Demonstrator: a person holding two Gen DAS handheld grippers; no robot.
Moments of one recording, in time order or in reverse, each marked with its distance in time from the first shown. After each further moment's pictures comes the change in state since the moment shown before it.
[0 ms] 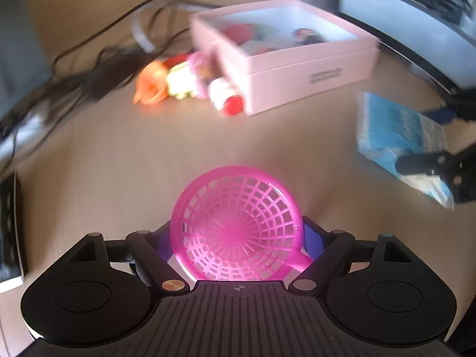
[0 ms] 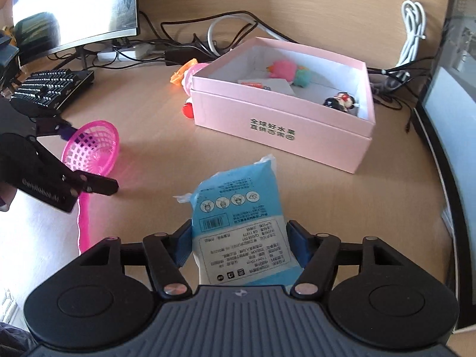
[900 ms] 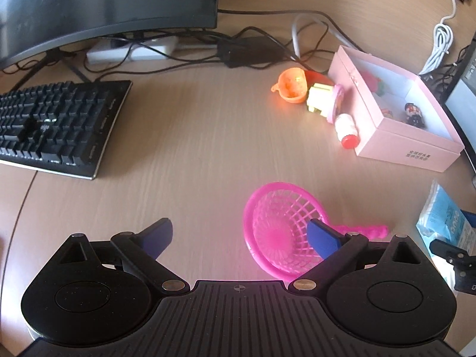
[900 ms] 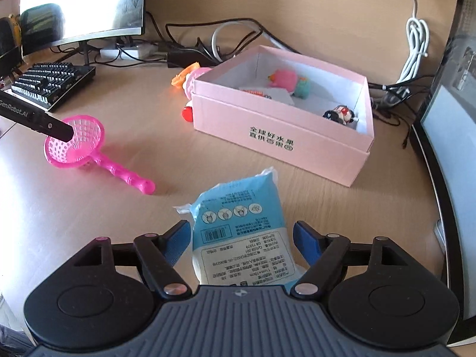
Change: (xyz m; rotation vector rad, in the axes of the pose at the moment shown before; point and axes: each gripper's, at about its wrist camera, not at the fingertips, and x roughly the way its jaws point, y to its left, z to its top) left arm -0.045 0.075 -0.030 -0.559 -0.006 0.164; right arm 0.004 0.004 0.001 -0.060 -0.028 -0.024
